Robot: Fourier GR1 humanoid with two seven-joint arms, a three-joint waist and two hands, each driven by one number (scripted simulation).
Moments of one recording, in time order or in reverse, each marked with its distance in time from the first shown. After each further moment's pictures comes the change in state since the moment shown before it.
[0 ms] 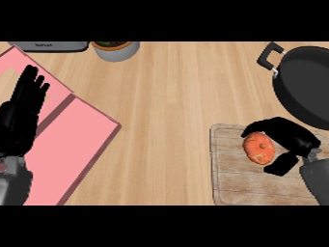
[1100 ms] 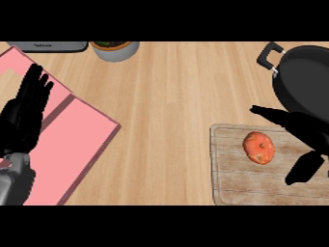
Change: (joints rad) left arm -0.018 0.063 -0.081 0.035 0.067 0.083 -0.027; right arm 0.025 -0.144 0.005 -0.221 -0.317 0.108 0.207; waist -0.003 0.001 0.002
